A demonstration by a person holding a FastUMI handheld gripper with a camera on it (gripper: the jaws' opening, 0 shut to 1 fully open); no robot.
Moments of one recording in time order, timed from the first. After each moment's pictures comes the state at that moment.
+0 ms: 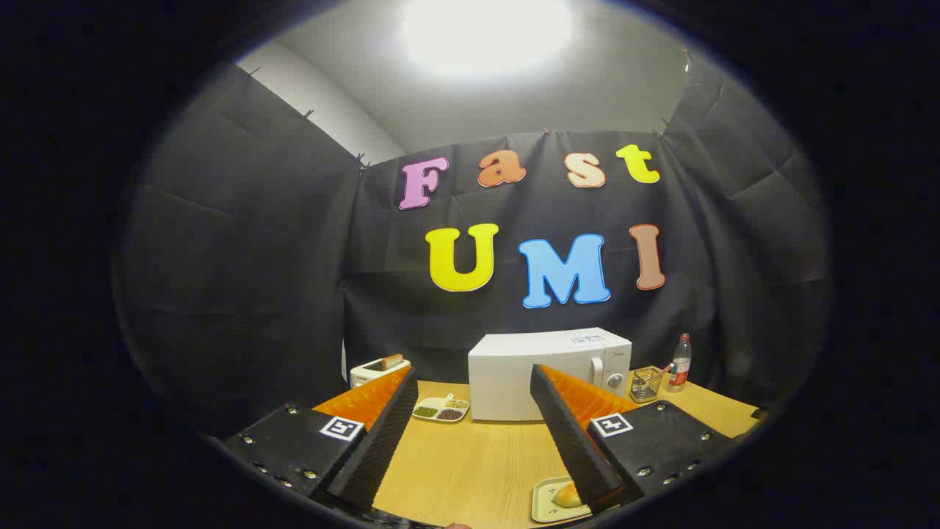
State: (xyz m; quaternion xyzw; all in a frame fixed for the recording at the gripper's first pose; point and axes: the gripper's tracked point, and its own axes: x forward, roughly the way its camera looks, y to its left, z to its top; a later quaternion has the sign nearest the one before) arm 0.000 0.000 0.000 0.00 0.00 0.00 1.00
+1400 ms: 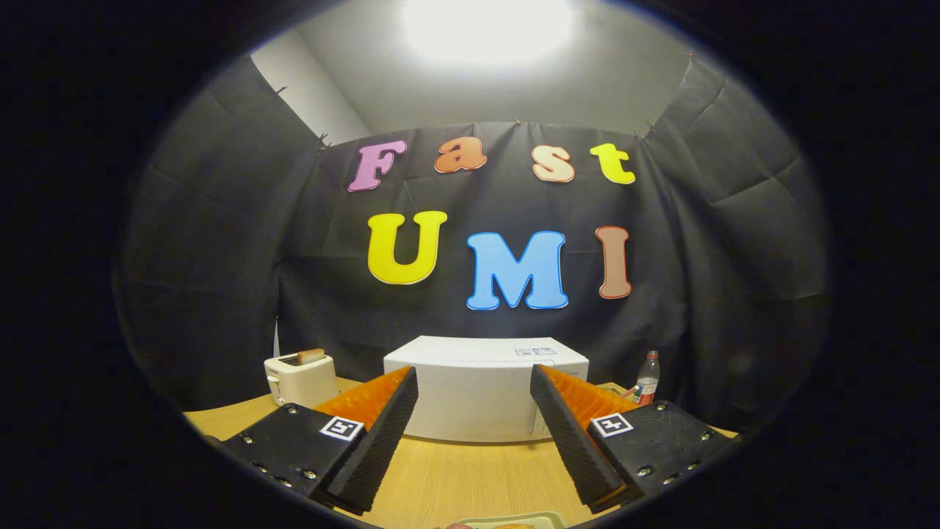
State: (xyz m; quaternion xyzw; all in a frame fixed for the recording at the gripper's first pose) arm 0.118 -0.125 -0.026 -0.04 0.00 -0.08 1.00
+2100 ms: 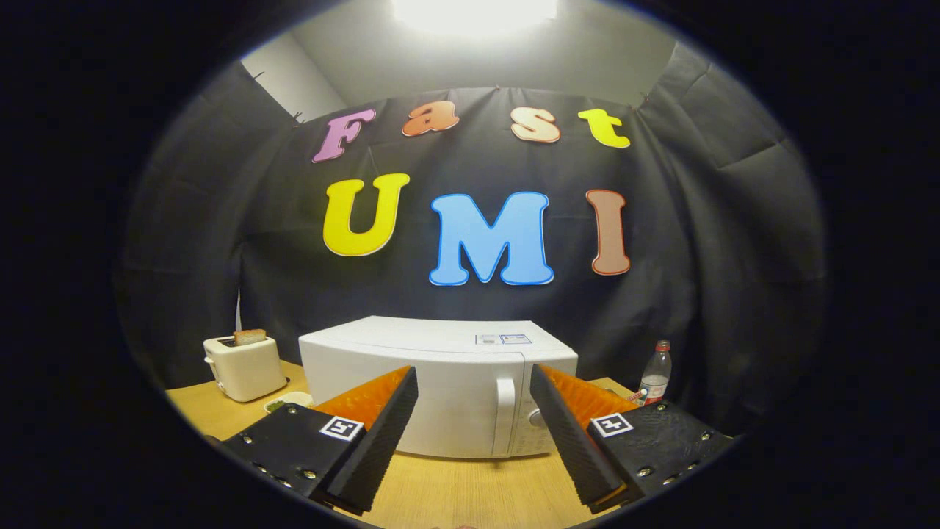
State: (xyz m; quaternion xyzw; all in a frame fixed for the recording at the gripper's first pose) arm 0.232 -0.238 -0.096 -0.03 0.04 -0.10 0.99
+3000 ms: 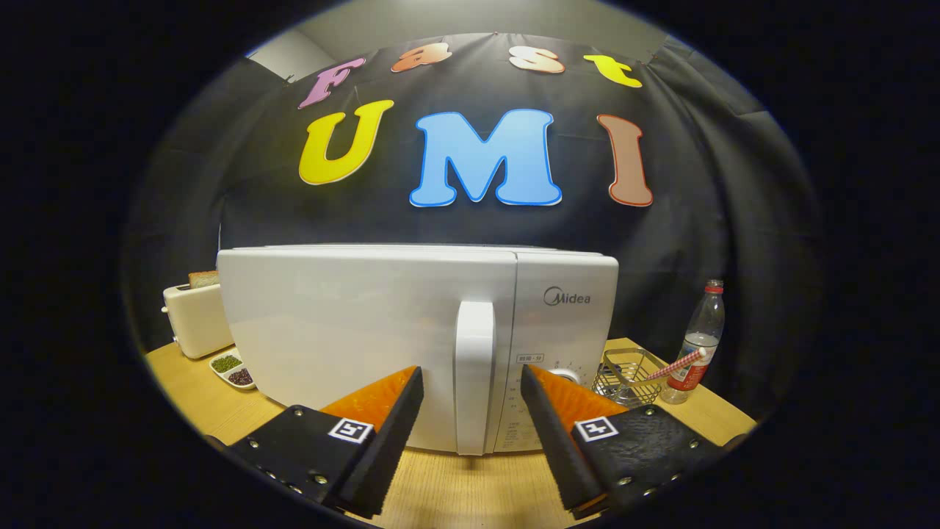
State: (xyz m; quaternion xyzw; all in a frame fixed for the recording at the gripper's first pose) arm 0.318 -0.291 -0.219 -0.03 0.13 -0.08 0.99
